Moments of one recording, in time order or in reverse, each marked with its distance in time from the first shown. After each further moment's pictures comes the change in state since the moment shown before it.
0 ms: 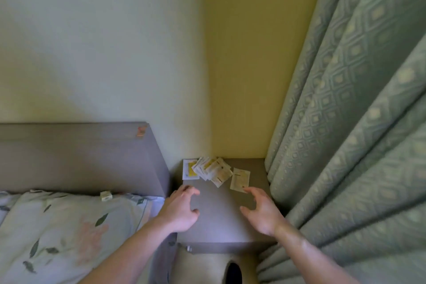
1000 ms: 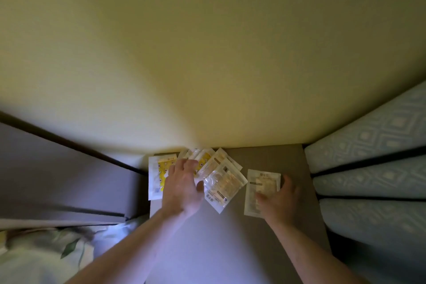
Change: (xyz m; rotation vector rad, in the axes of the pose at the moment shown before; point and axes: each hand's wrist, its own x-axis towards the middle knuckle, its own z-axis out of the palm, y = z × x) left_hand 0.406 -0.120 0.188 -0.047 0.147 -0.068; right_hand 0.394 0.192 0.140 0.084 0.455 0.536
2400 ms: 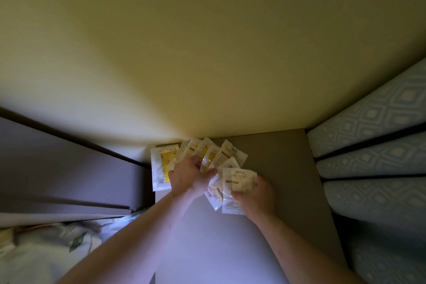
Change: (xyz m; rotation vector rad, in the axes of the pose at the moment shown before) left_hand 0.014 0.005 0.008 -0.141 -0.087 -0.266; right_hand -0.029 -0.004 0.056 0.103 -0.193 -0.057
